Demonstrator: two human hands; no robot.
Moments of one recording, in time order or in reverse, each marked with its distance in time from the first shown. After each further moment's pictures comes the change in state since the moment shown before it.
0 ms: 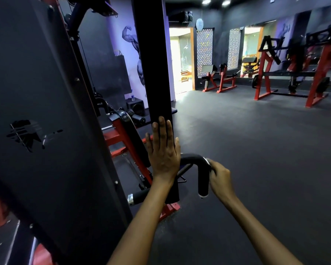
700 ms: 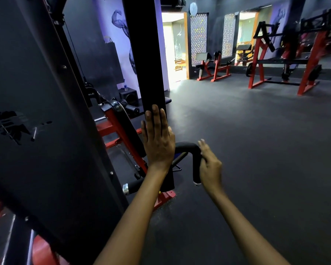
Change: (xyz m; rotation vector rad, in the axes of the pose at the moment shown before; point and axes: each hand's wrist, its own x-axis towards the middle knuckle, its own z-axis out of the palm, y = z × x) left_hand -0.003 -0.001 0.002 -0.115 0.031 -0.008; right_hand -0.017 -0.005 0.018 0.038 0.151 -0.026
